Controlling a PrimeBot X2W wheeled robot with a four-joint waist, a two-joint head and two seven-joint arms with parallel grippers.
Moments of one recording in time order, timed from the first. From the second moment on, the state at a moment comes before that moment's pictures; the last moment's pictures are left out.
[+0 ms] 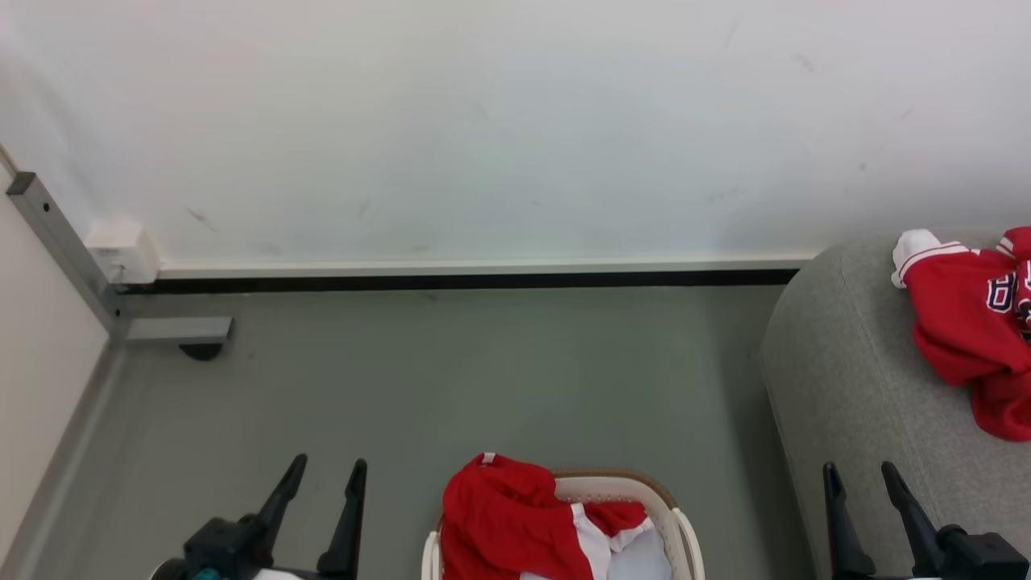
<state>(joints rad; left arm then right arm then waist) -0.04 0.14 -0.13 0.25 -0.21 -0.12 -0.26 -0.06 -0.05 0.01 0.36 0.26 0.13 -0.26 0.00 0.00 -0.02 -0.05</state>
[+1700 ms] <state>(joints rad) -1.10 0.20 -0.80 1.02 0.03 -0.08 -0.01 -0.41 -0.05 0.06 -0.02 0.38 0.13 -0.26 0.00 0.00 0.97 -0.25</state>
